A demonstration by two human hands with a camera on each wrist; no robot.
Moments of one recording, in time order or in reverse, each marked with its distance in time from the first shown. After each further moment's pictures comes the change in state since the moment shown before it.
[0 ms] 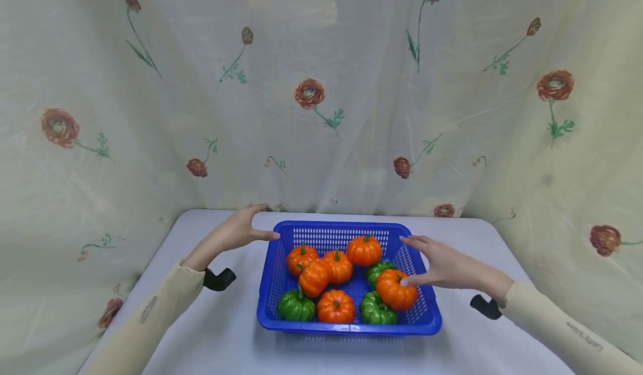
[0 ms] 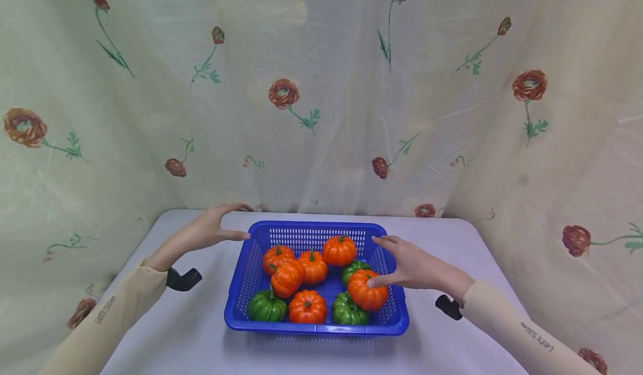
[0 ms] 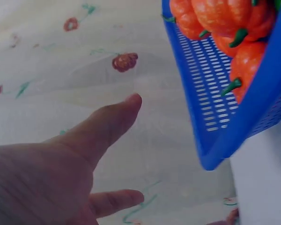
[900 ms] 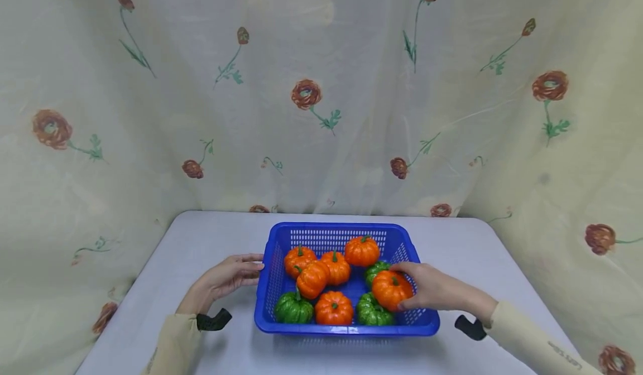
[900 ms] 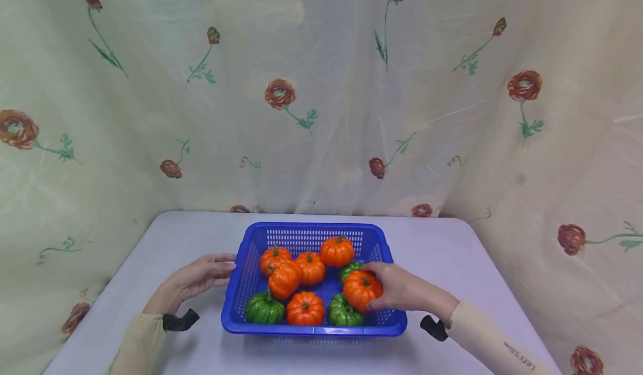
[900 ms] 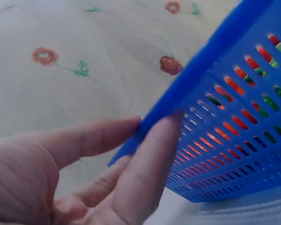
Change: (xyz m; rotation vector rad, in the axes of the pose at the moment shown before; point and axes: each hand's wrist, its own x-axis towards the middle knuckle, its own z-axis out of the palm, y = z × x) left_hand -0.011 -0.094 0.083 -1.131 -0.286 -0.223; right_hand 0.000 -0.002 0.042 0.195 -0.109 -0.042
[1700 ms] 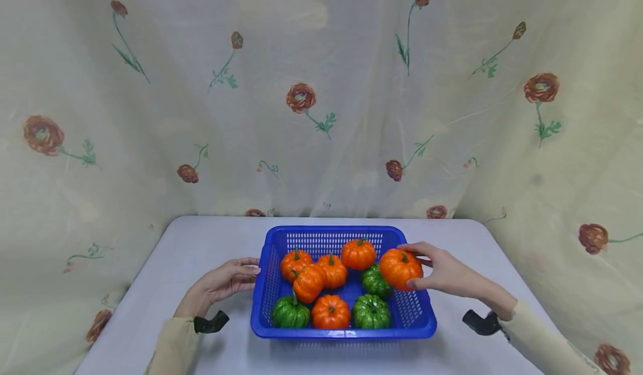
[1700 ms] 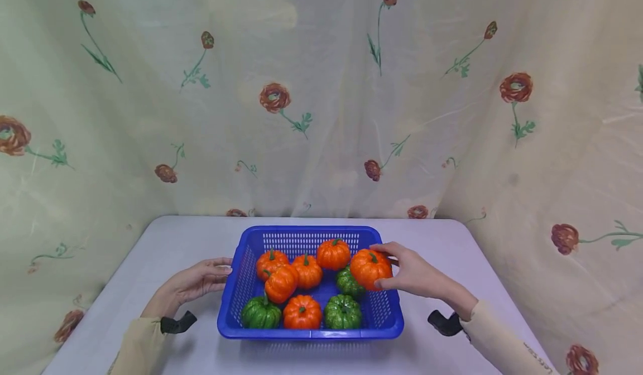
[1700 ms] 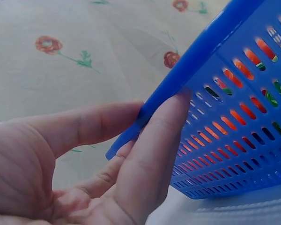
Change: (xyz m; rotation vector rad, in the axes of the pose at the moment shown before) left_hand 0.005 0.000 -0.004 -0.098 -0.090 -0.041; right_hand -0.017 0.013 -0.029 0.177 0.197 -0.046
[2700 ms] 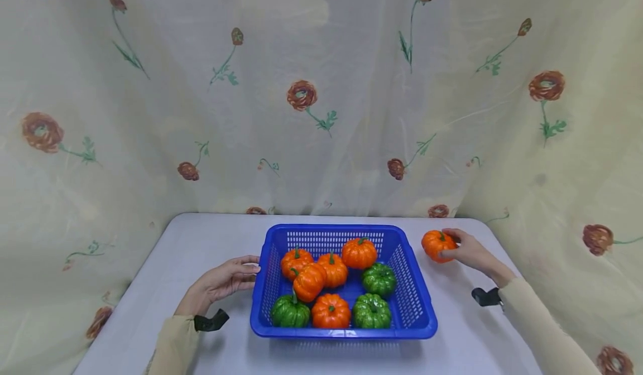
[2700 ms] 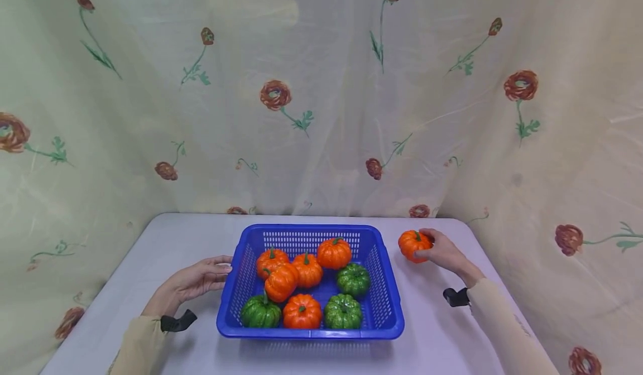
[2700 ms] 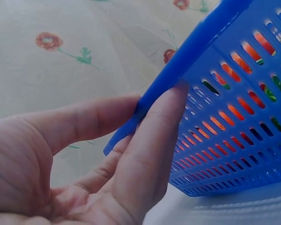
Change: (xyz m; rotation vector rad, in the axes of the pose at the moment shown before) left_hand 0.003 -0.004 -0.002 -0.046 0.006 0.000; right_hand 0.030 0.141 -0.033 0.053 0.113 0.357
